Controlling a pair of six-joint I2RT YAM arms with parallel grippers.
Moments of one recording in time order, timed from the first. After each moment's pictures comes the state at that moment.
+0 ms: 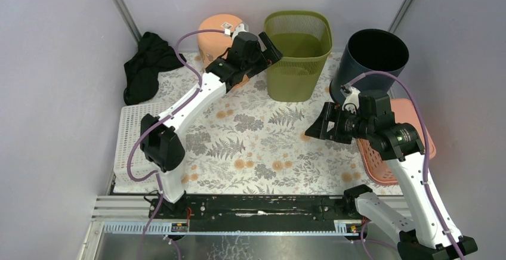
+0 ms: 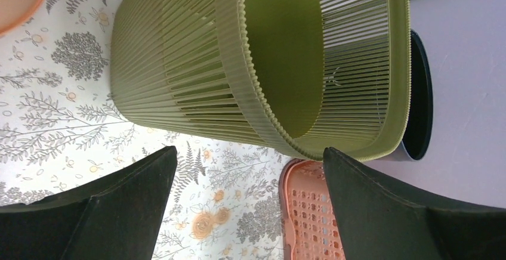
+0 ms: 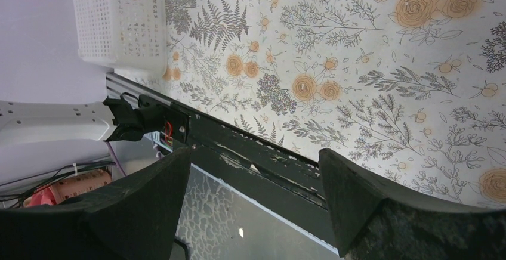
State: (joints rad) left arm -0.58 1.83 1.80 -0.42 -0.11 -0.93; right arm 0.31 0.87 1.17 -1.06 -0.41 0.52
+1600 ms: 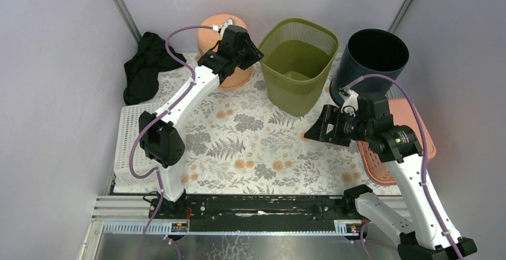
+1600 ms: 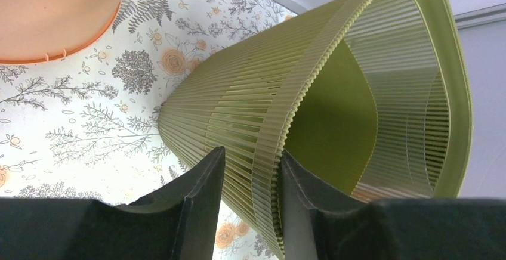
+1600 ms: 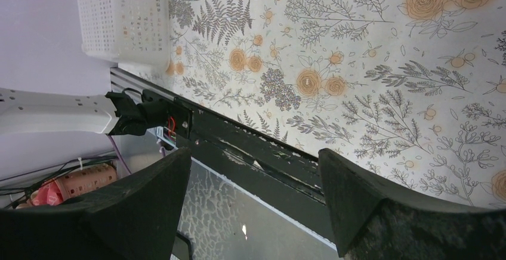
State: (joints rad) left arm -0.48 1.86 1.86 -0.51 -0.10 -0.92; right arm 0.31 0.85 1.12 -1.04 -0.44 0.53
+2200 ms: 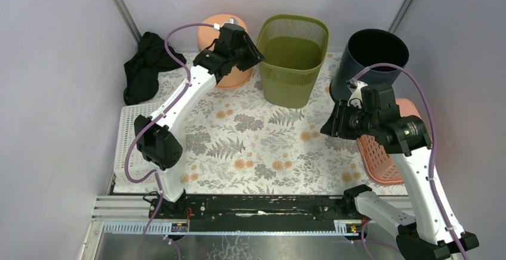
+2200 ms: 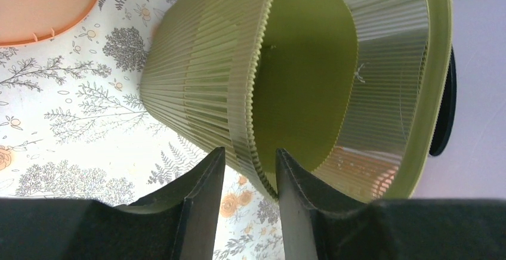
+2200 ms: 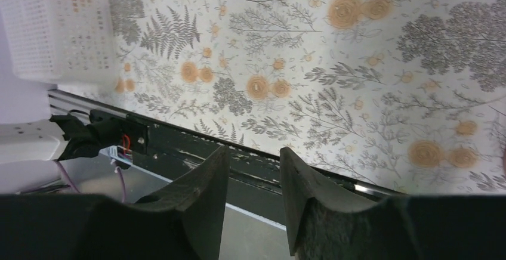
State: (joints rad) left arm -0.48 1.83 1.88 -0.58 -0.01 -0.89; right arm 0.31 0.93 1.31 -1.20 -0.26 0.44
